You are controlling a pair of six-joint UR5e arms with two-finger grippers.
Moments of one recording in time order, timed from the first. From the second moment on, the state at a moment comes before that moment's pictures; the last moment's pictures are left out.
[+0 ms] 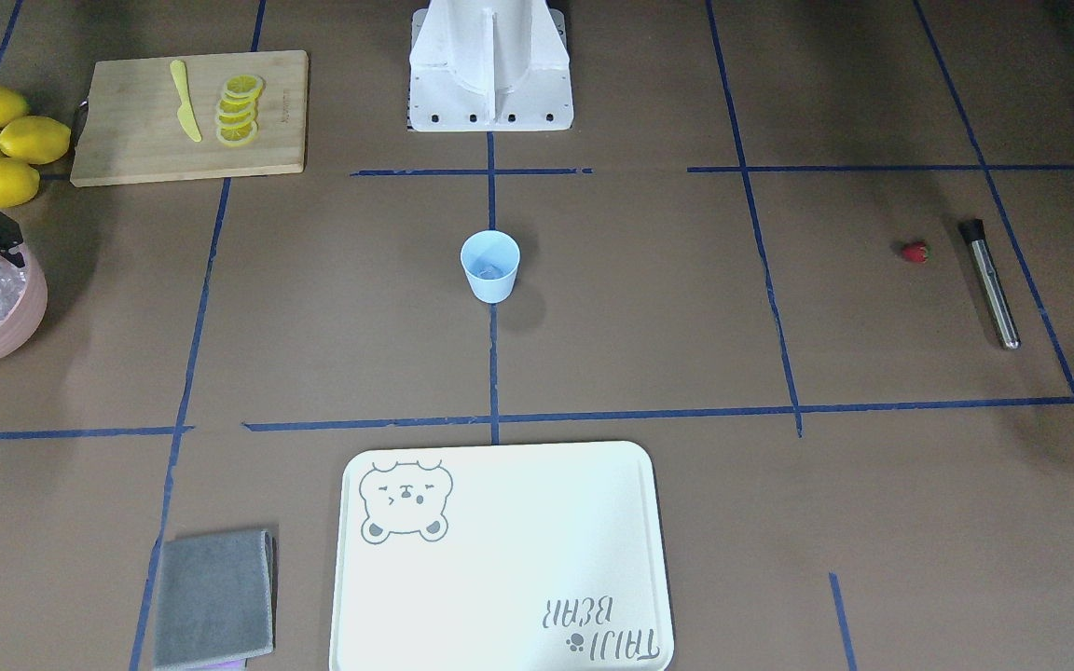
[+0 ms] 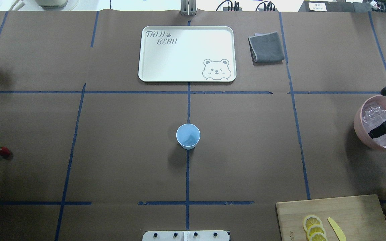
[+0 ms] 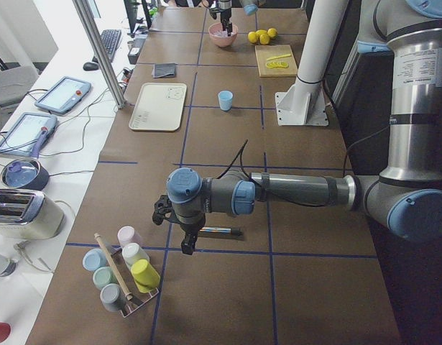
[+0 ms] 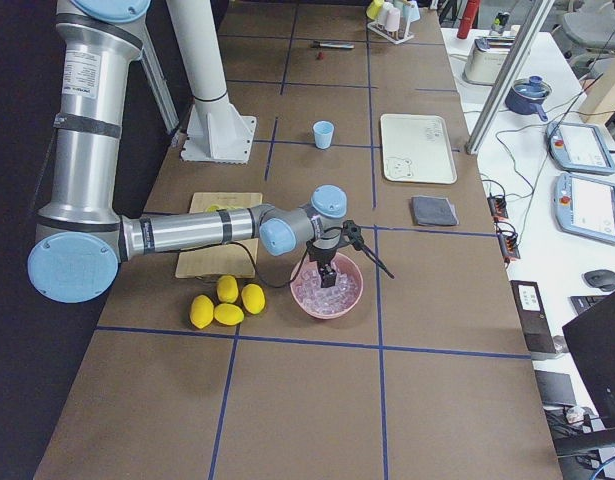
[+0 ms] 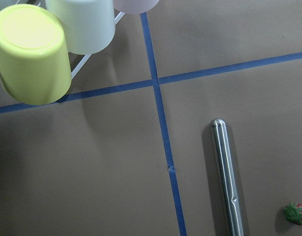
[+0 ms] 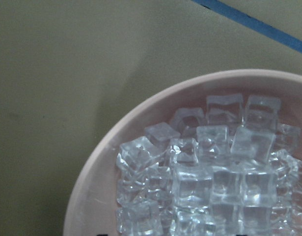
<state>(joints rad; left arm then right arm) -1.55 -1.52 -1.66 -1.58 -2.37 0.14 1.05 -1.72 1.80 -1.27 2.22 0.21</state>
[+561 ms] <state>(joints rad) -1.55 -1.52 -1.66 -1.58 -2.37 0.14 1.05 -1.70 1.78 -1.27 2.21 0.20</state>
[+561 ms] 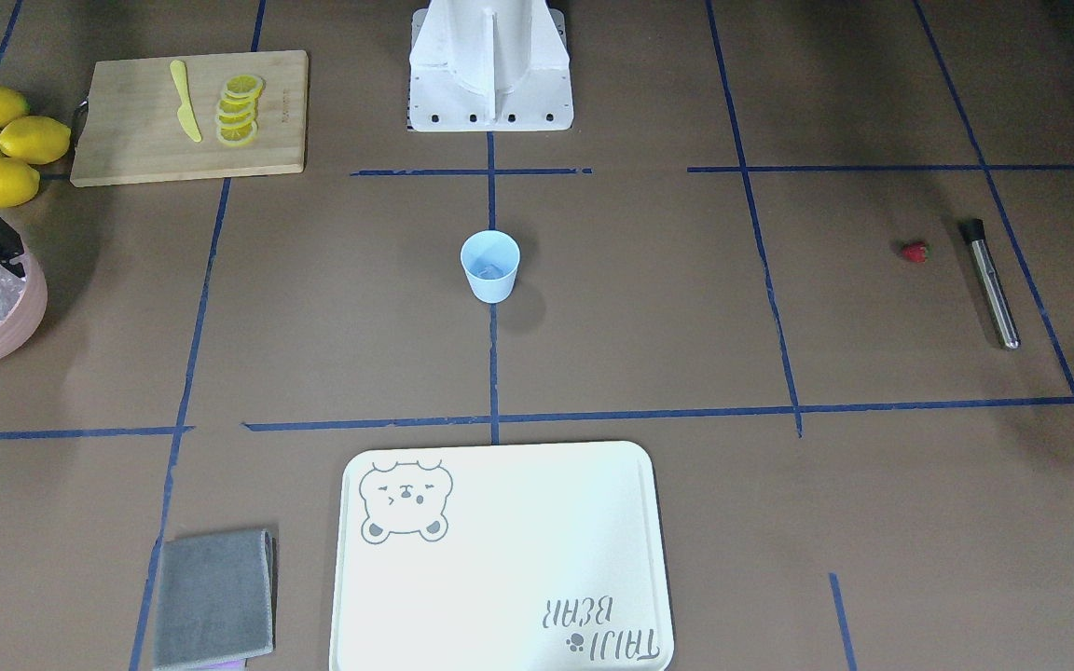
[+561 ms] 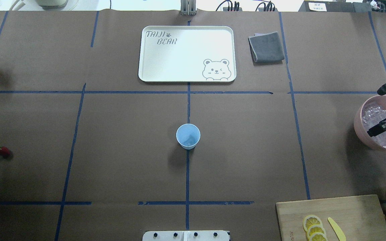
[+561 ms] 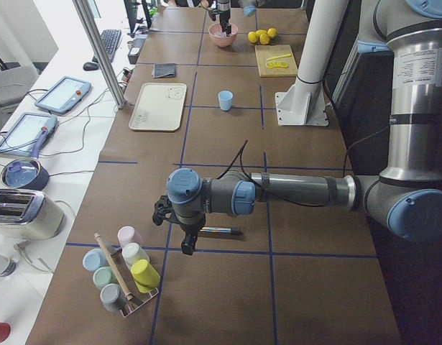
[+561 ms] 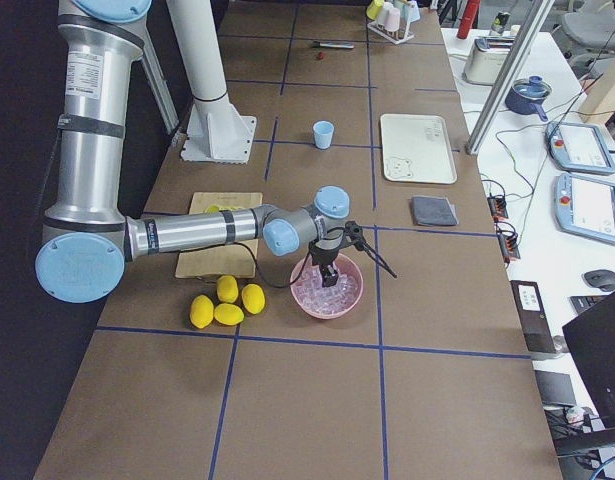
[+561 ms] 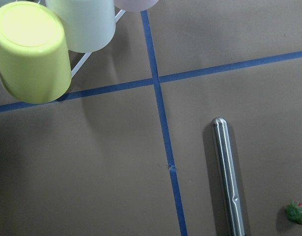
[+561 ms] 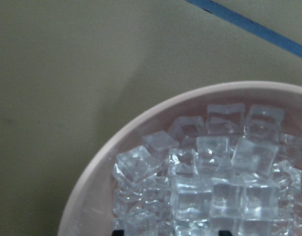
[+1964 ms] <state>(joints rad) -1.55 -1.52 -1.66 -1.58 -2.37 0.14 1.04 -1.47 1.97 -1.48 2.22 0.51</state>
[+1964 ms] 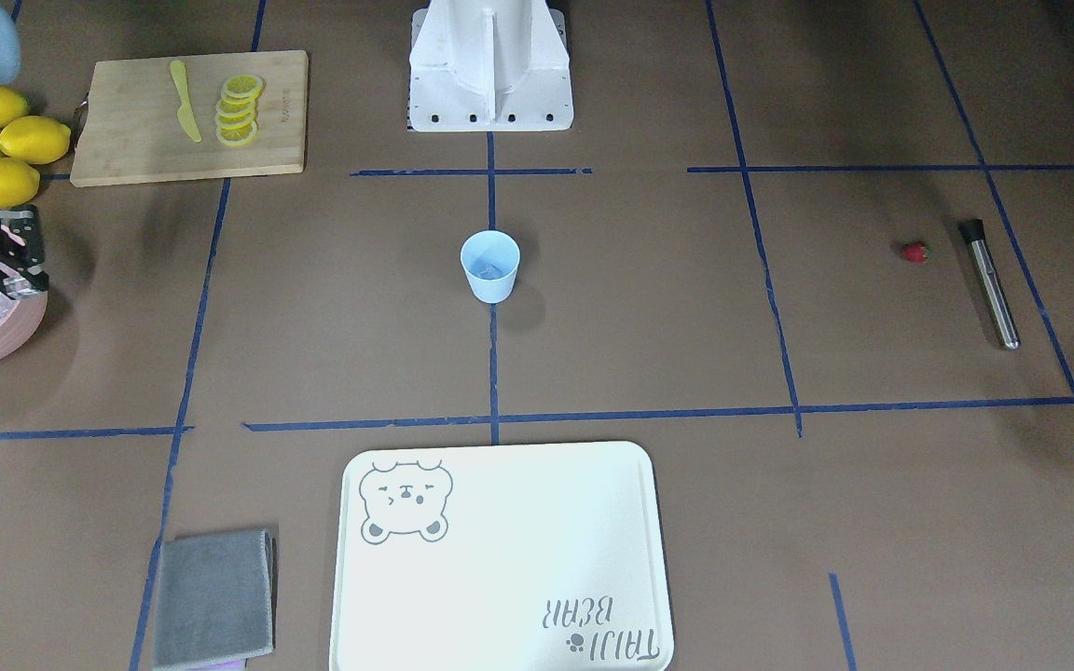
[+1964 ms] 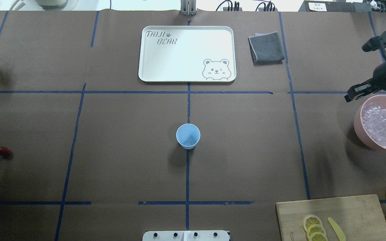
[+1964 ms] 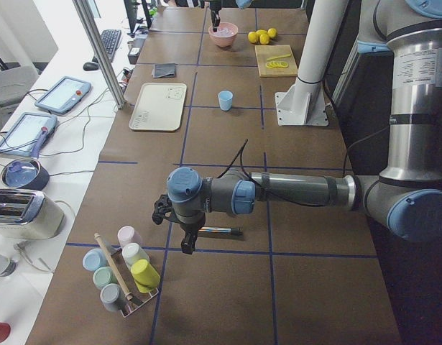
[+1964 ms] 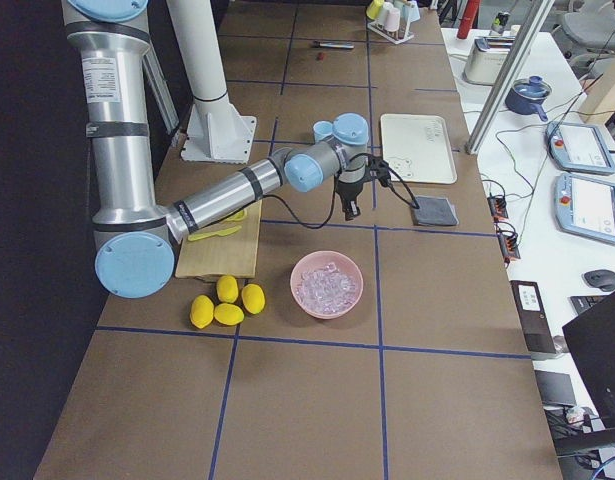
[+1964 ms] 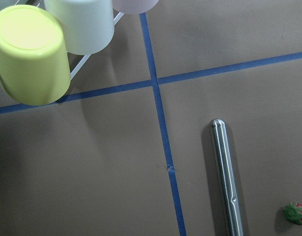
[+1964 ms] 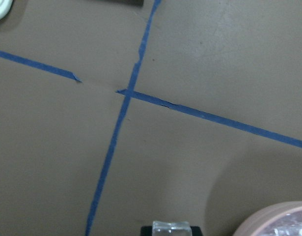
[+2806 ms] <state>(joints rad) -1.55 -1.52 -1.66 -1.58 -2.37 0.14 0.58 -0.94 1.79 -1.56 1.88 1.19</state>
